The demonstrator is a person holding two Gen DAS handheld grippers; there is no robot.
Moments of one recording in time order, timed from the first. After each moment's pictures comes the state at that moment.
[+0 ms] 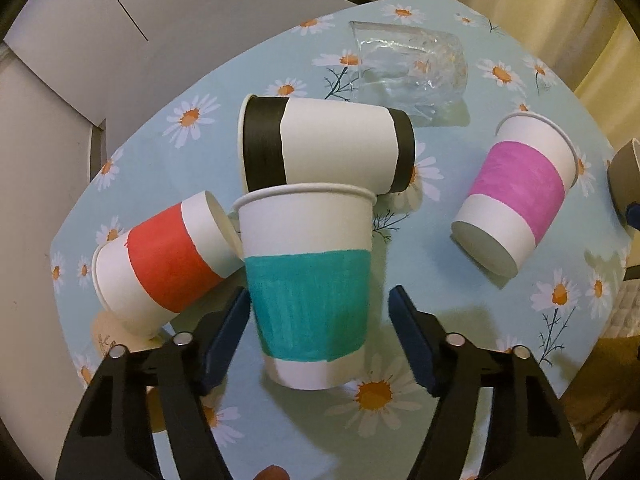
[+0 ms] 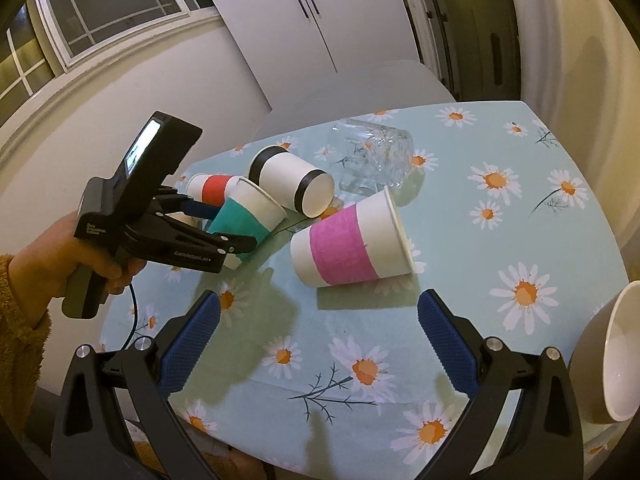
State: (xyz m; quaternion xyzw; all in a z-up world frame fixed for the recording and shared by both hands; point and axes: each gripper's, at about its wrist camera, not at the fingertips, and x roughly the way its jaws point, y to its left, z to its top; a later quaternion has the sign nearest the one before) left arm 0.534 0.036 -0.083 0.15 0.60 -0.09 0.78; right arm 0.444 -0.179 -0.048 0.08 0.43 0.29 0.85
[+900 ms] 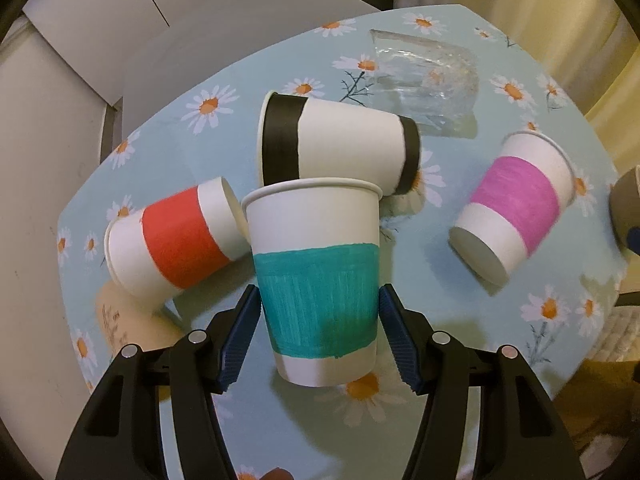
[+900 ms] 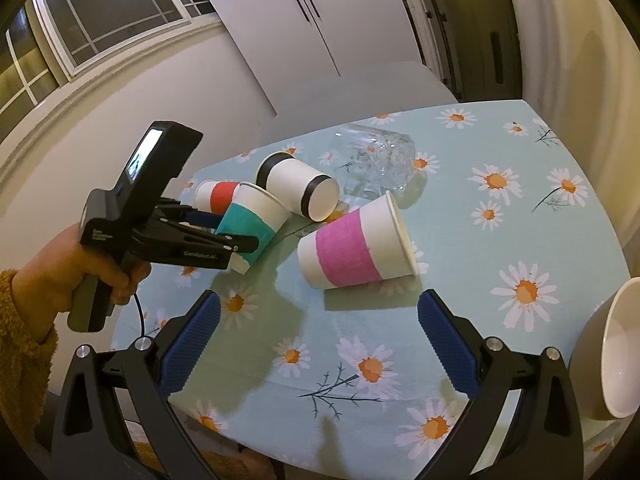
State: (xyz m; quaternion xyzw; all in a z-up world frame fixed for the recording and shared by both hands) left arm 0.522 0.035 -0.072 0.12 0.60 -0.06 0.79; right arm 0.440 -0.183 -0.040 0.10 0.43 0.30 0.85
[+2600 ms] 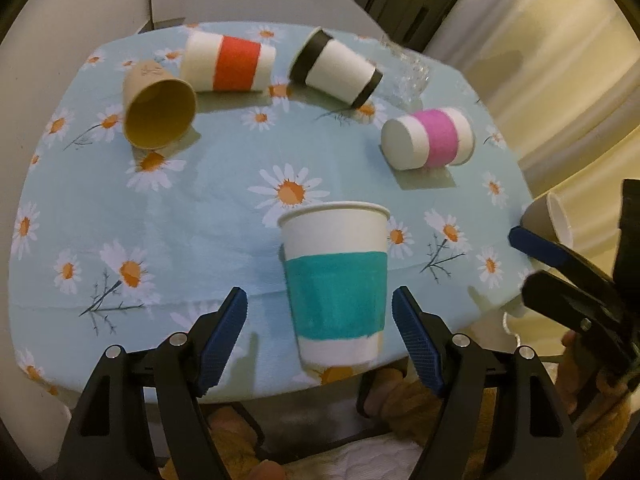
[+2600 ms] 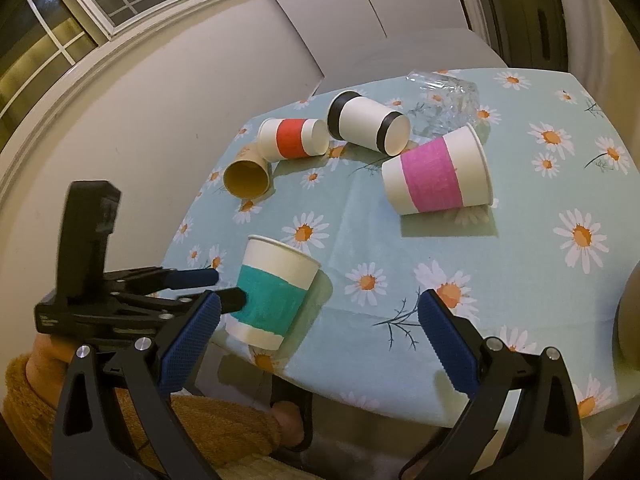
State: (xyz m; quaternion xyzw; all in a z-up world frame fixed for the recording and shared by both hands) left arm 0.347 0.058 -0.054 -0.14 0.55 -0.04 0.82; right arm 0.392 -0.156 -0.042 0.09 0.47 0.38 0.79
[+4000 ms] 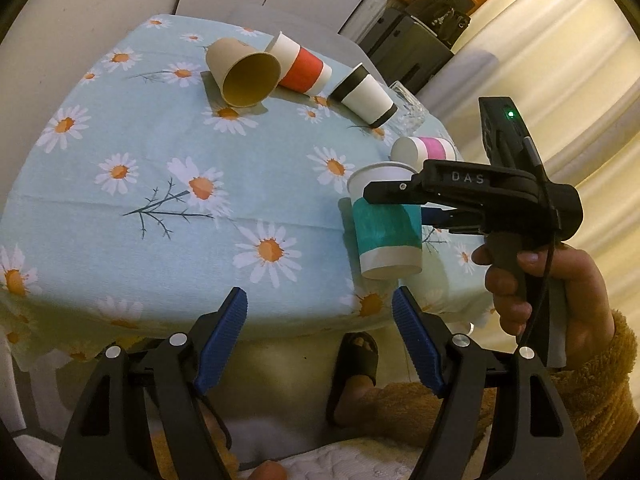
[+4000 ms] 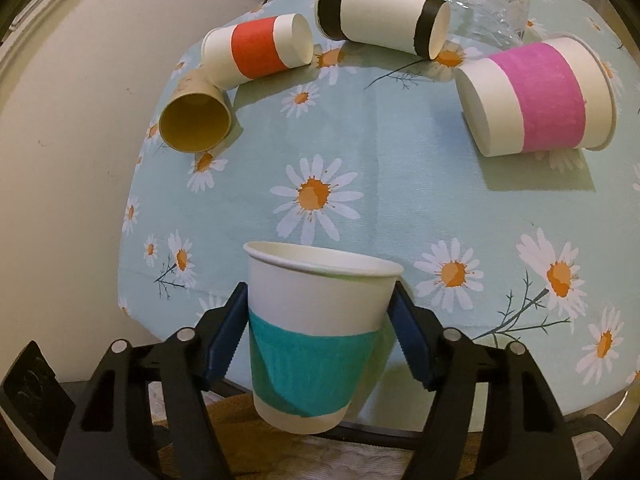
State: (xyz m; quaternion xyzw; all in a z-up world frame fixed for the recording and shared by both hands) left arm 0.247 0.127 -0.069 -0.24 0.46 -0.07 0.85; right arm 0.430 -0.040 -0.090 0.06 0.63 0.28 0.72
